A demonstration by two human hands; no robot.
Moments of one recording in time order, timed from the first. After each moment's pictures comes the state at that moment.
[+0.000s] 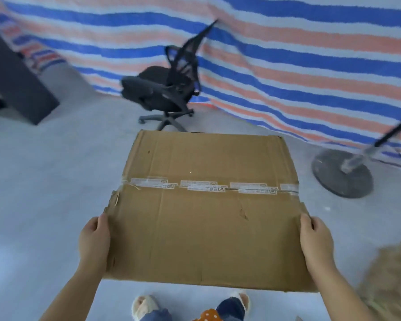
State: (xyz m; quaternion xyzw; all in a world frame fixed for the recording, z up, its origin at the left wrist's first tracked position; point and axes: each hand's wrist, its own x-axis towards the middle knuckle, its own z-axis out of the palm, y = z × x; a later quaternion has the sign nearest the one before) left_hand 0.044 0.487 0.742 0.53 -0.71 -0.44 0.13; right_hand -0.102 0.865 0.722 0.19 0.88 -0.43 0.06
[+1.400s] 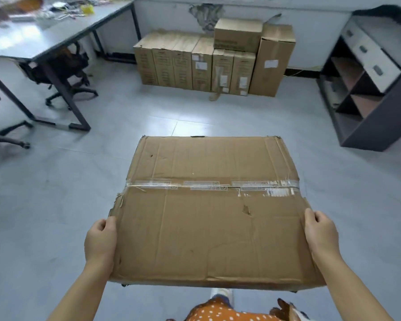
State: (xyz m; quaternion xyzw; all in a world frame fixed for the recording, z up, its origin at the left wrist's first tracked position) left_hand 0.605 0.033 0.721 0.84 -0.17 -0.25 0.44; right_hand 0.205 -0.075 0.735 -0.45 0.79 -0.30 0.30
